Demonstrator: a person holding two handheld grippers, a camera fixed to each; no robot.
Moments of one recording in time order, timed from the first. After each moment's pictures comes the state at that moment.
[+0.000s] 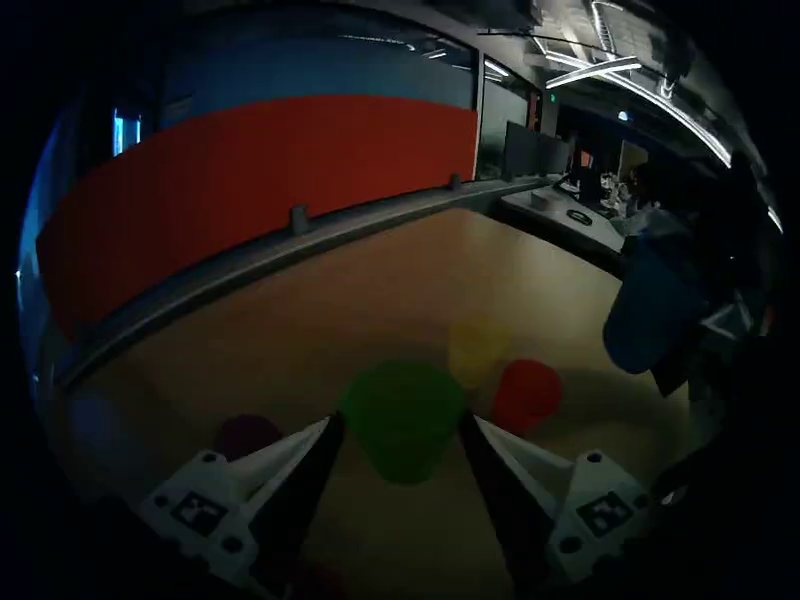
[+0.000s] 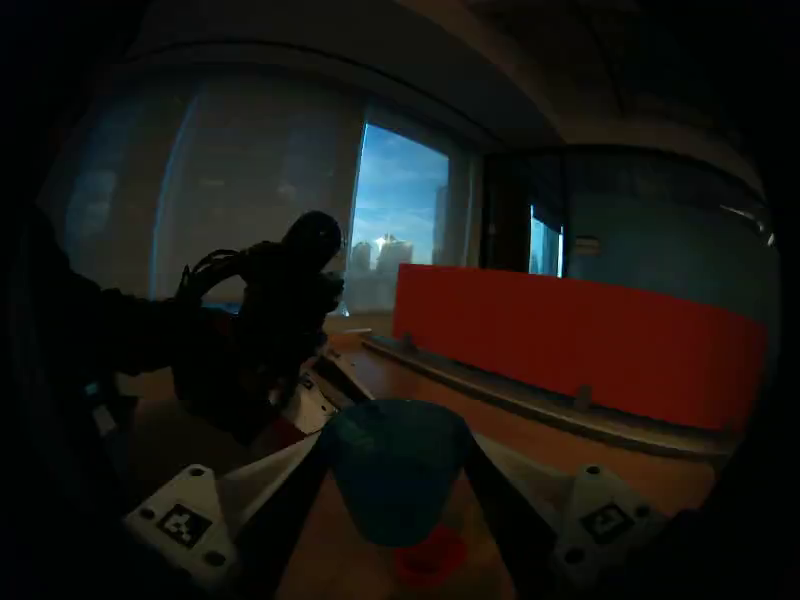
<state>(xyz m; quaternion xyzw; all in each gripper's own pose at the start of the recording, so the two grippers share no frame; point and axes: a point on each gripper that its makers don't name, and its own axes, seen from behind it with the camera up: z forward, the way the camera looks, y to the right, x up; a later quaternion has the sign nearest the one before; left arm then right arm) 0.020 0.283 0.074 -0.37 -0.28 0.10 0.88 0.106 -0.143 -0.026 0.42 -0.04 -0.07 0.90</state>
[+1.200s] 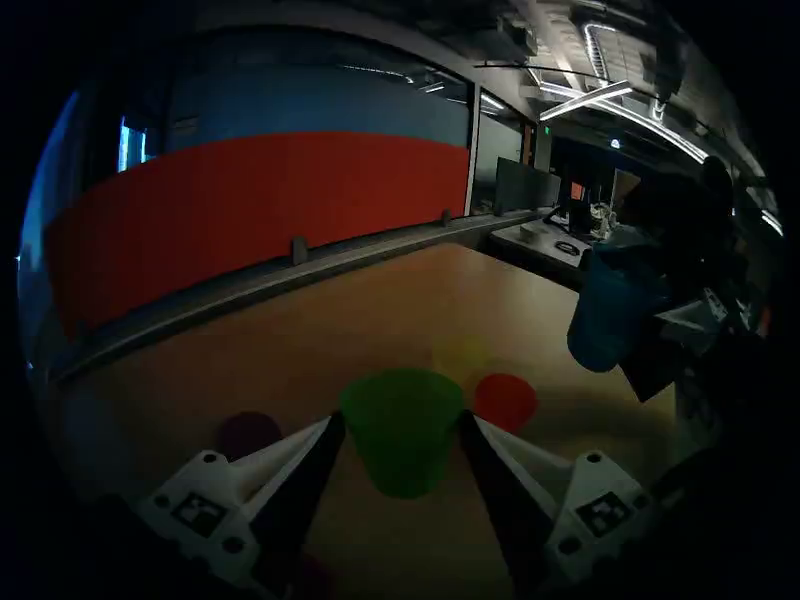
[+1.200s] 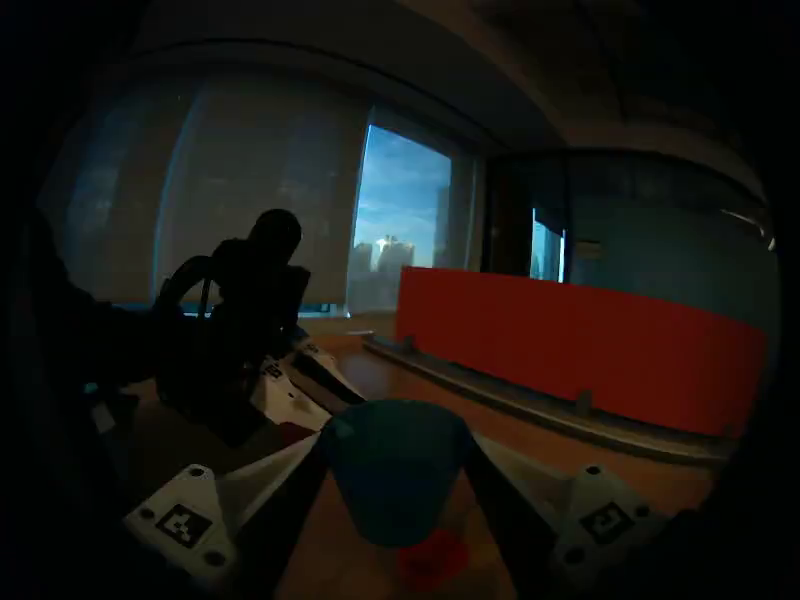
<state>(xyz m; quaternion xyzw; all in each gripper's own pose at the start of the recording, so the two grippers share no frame) 0.035 0.273 0.049 -0.38 -0.23 0.06 0.89 0.113 -0.146 -0.029 0.42 -0.04 -0.07 0.90</state>
